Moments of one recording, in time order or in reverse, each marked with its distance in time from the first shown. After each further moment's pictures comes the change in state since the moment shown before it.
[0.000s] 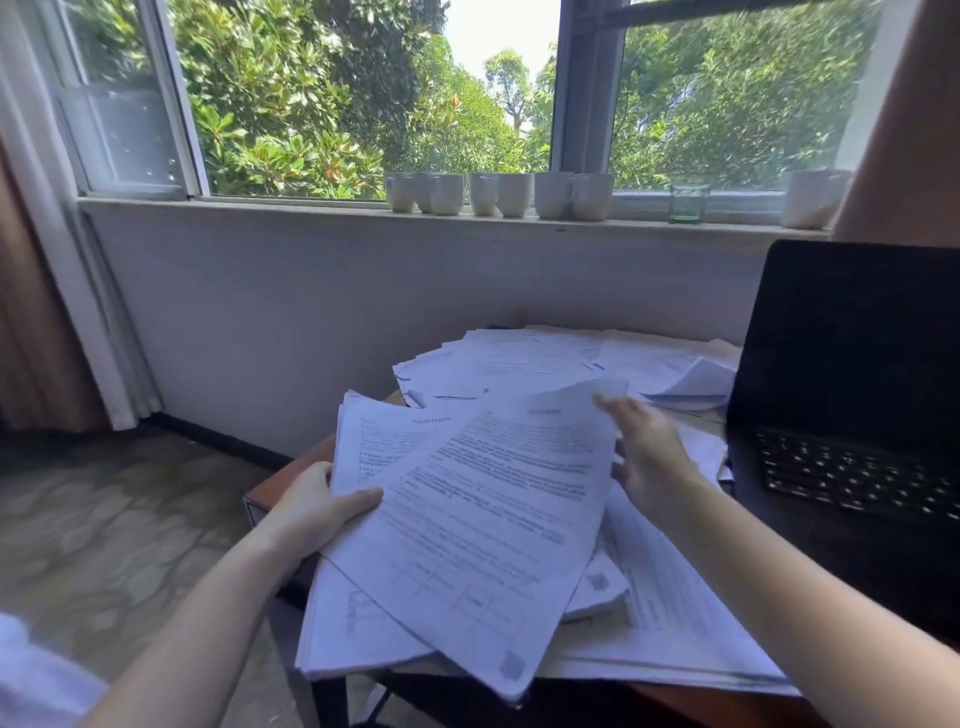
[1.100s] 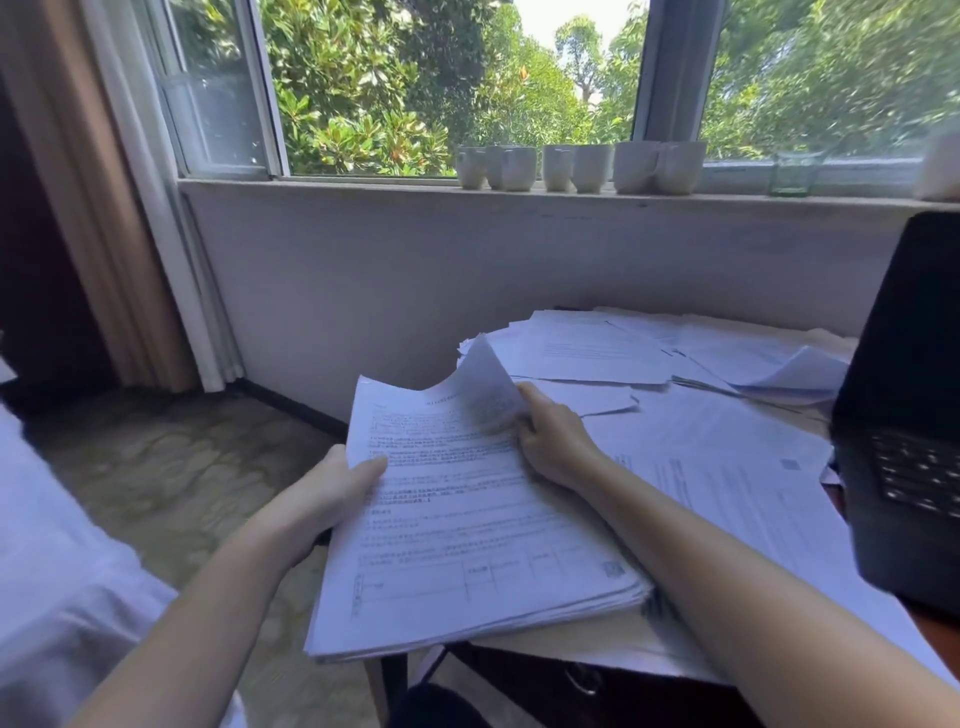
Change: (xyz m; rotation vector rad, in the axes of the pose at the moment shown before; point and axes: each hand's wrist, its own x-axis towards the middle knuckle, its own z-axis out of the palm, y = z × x) left_hand -0.017 -0.012 -0.041 0.034 -0.062 -0.072; right_hand 0.028 0.063 0.112 -1.117 -0.366 -0.483
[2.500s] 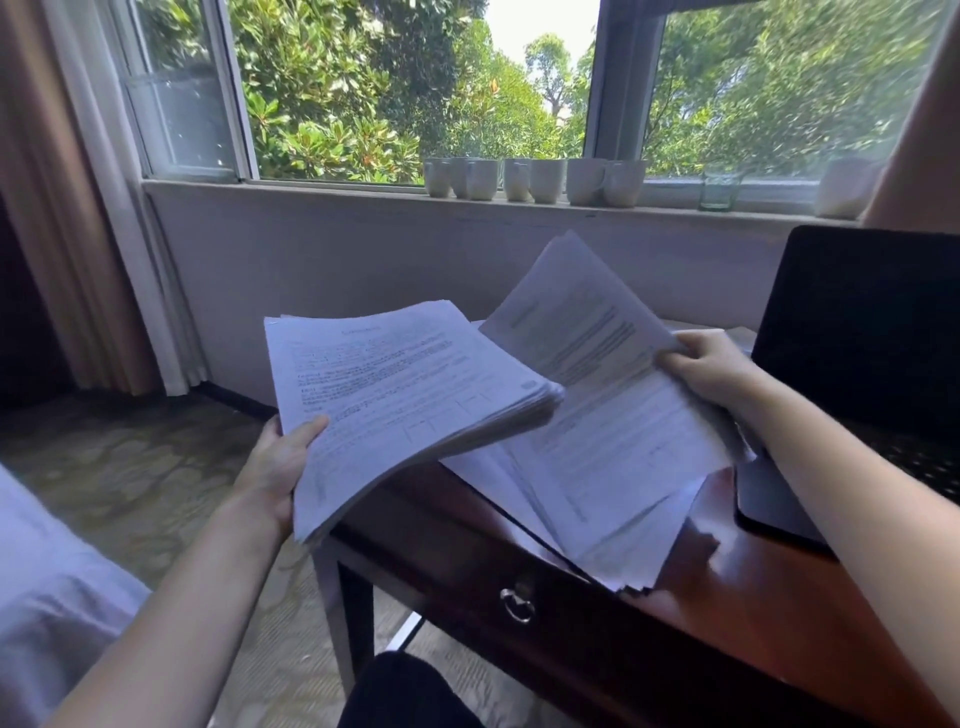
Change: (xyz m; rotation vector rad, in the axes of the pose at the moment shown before) left_hand -0.025 0.005 0.011 -0.811 0.303 0.044; right_hand -0.062 0.079 -0.169 0.237 0.240 0.232
